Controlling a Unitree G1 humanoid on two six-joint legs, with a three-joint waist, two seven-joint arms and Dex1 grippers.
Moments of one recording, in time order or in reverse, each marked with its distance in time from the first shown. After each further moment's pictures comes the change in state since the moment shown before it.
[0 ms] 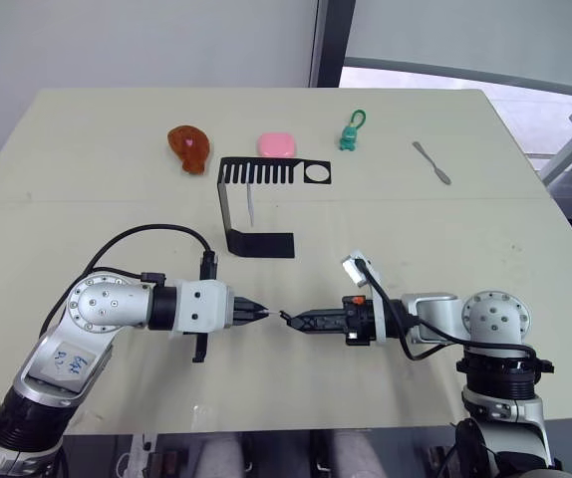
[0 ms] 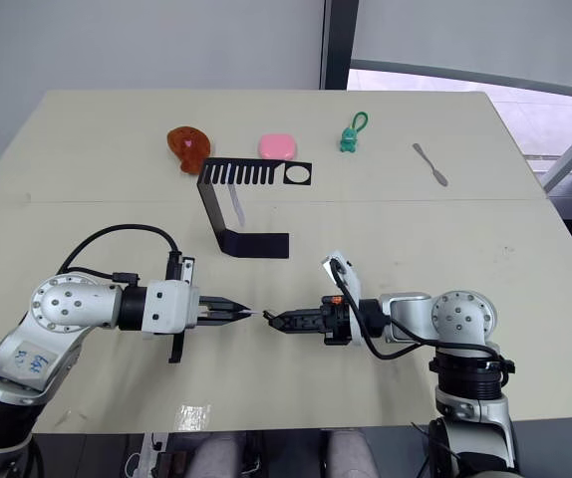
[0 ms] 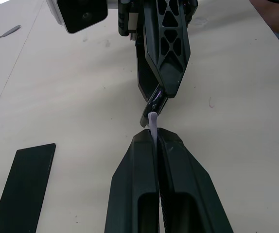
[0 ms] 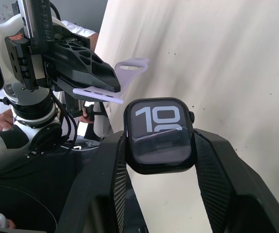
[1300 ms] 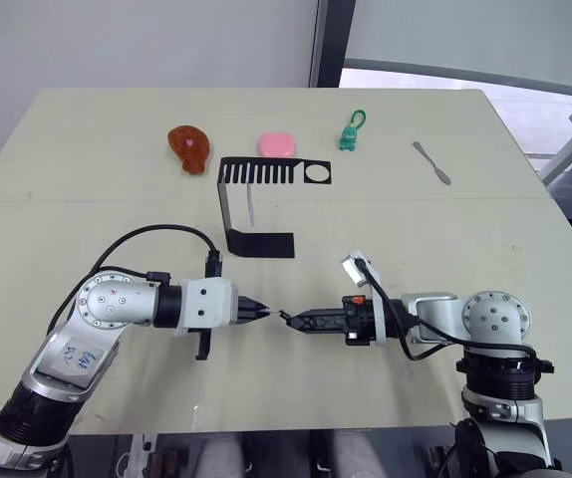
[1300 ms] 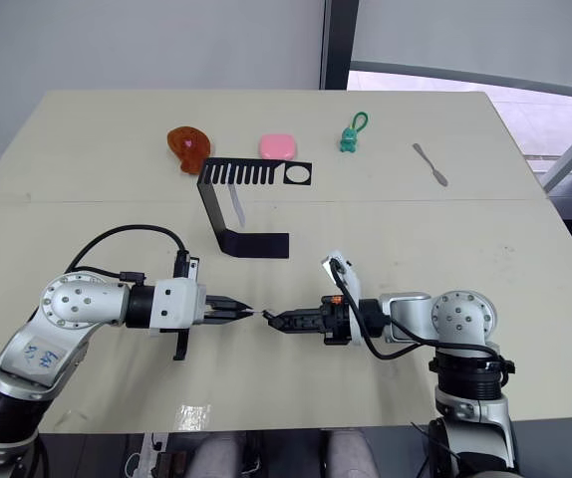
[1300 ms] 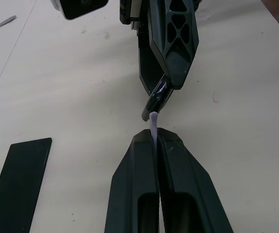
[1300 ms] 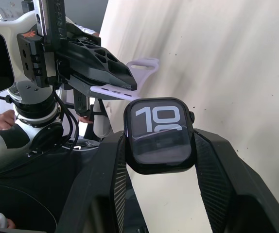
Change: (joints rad) left arm -0.024 -0.013 -0.032 0.034 0.020 0.014 0.004; right arm 0.000 0.002 -0.001 -0.004 0.000 0.001 -0.001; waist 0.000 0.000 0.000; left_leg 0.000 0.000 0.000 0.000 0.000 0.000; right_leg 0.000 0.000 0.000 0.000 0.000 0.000
